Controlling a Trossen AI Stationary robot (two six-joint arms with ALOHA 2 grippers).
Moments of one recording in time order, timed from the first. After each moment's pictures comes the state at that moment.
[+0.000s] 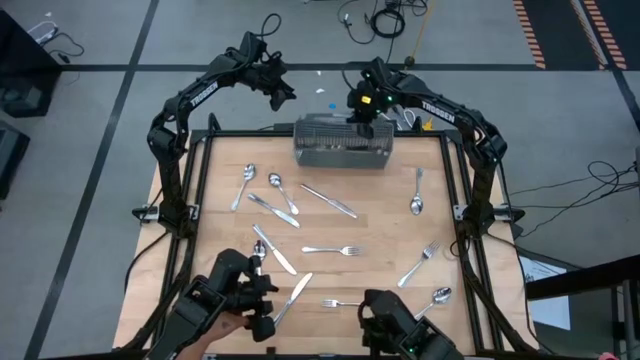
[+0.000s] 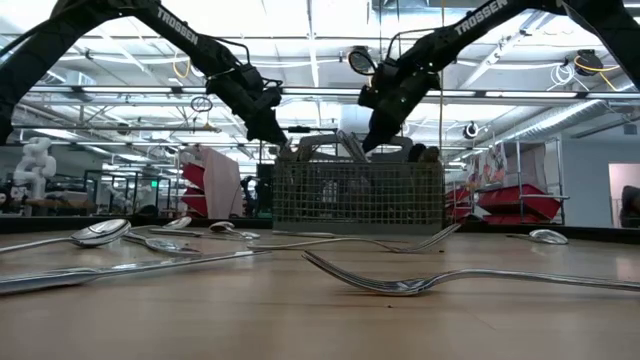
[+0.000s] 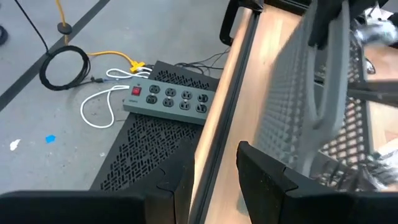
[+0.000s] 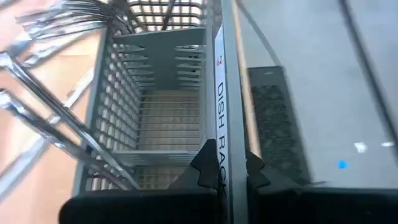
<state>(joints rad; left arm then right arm) 1.04 2.01 1.86 -0.74 0.64 0.48 -0.83 1.94 1.71 -0.72 -0.43 -0.63</state>
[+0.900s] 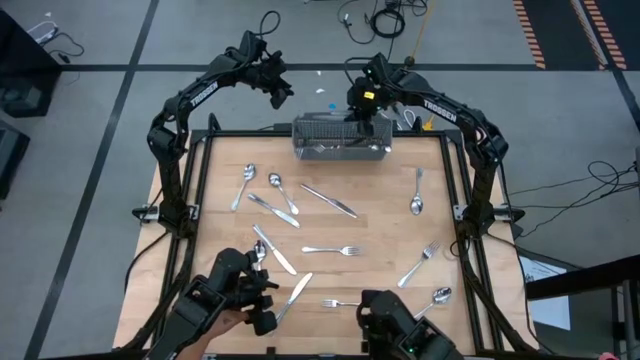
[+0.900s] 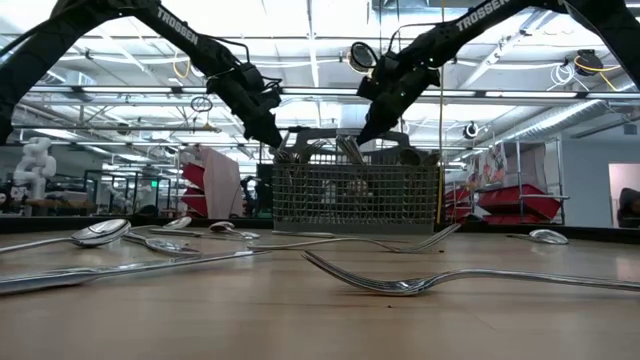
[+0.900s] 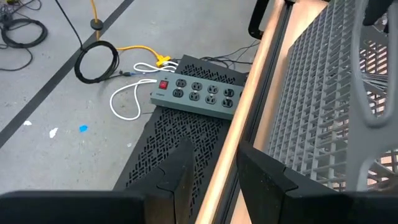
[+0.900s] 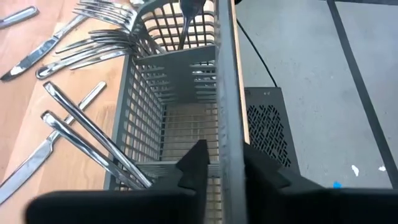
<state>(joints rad) 1.04 2.01 1.86 -0.71 0.53 0.48 -0.82 1.93 1.74 -0.71 -0.48 -0.67</state>
